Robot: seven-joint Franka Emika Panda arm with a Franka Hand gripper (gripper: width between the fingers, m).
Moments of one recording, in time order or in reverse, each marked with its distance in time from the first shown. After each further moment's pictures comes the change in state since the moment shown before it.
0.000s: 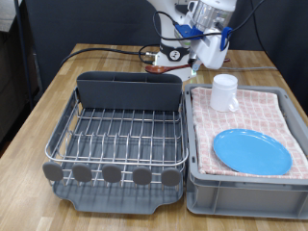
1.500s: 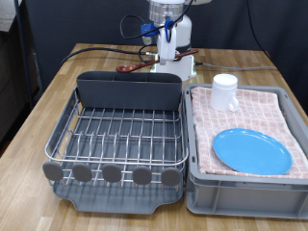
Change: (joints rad) arm 0.012 -0.106 -0.335 -0.130 0.140 0.084 -0.235
